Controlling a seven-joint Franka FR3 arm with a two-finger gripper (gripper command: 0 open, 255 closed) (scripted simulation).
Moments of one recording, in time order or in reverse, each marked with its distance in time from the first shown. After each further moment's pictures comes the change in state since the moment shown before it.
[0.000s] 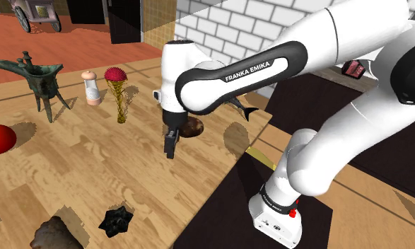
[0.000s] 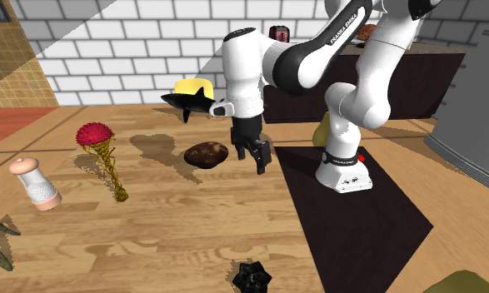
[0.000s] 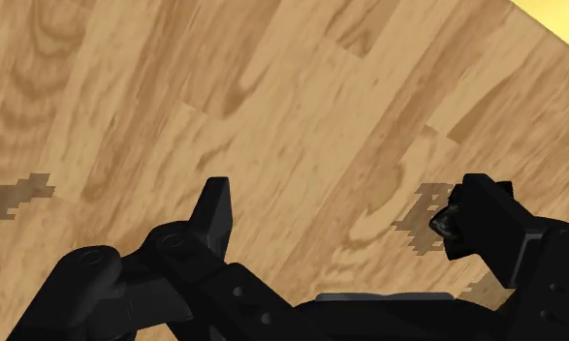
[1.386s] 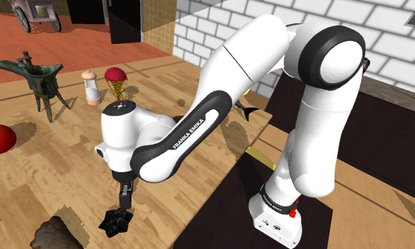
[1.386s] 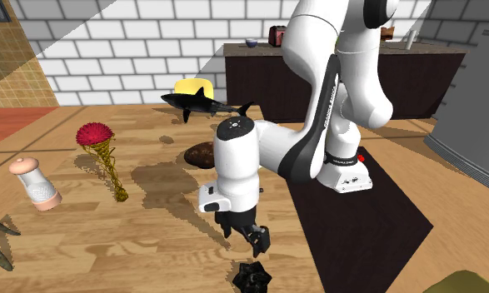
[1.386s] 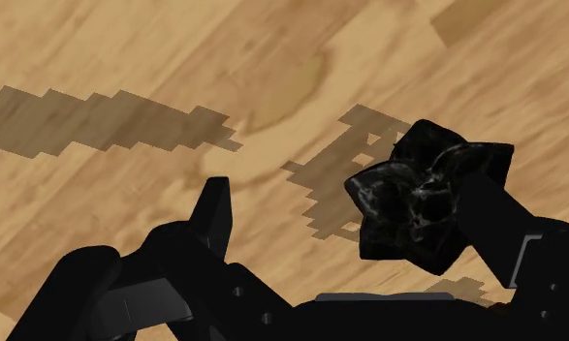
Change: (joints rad) arm 0.139 0.557 0.116 0.227 -0.258 0.367 0.103
